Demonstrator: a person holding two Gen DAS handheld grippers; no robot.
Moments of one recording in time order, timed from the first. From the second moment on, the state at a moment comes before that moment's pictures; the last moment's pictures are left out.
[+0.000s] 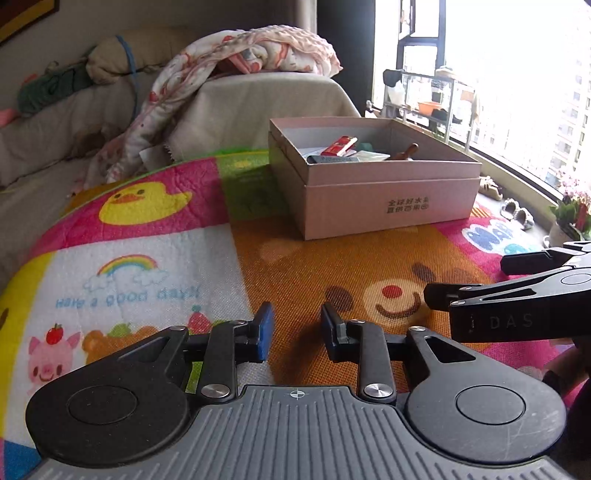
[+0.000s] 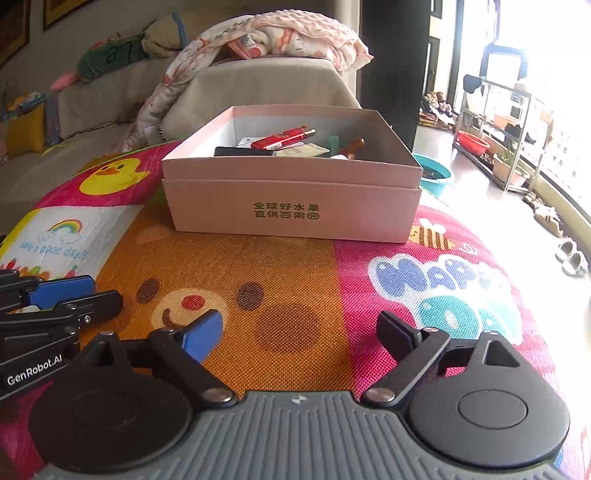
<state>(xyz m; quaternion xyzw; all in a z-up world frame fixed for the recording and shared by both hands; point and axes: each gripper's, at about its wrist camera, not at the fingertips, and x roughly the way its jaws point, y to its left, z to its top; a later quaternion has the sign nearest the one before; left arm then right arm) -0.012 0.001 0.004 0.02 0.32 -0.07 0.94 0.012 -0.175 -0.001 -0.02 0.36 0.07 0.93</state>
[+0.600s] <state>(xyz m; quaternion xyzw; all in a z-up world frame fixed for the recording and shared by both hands) -0.002 -0.010 0.002 -0.01 0.32 -0.05 0.95 0.015 -0.181 -0.004 -0.01 0.35 0.06 0.93</state>
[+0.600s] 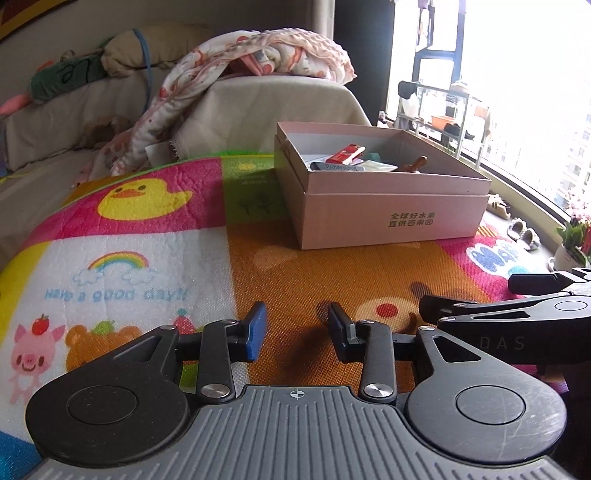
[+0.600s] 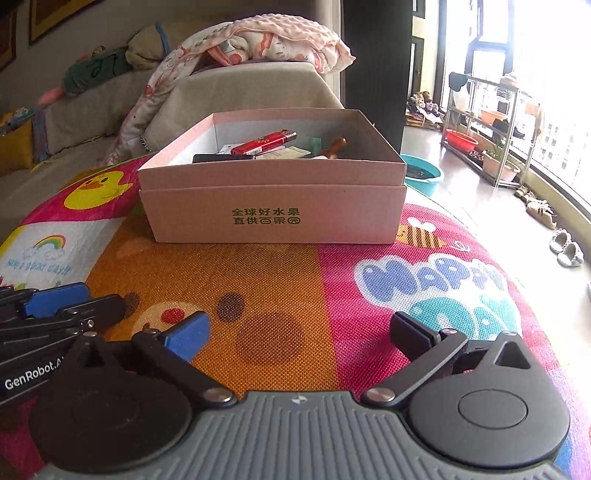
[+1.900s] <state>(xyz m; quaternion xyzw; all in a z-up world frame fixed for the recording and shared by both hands) -0.002 -0.010 0.002 -0.01 0.32 -0.05 0.95 0.015 -0.179 -0.005 -0.01 0.35 0.05 0.94</state>
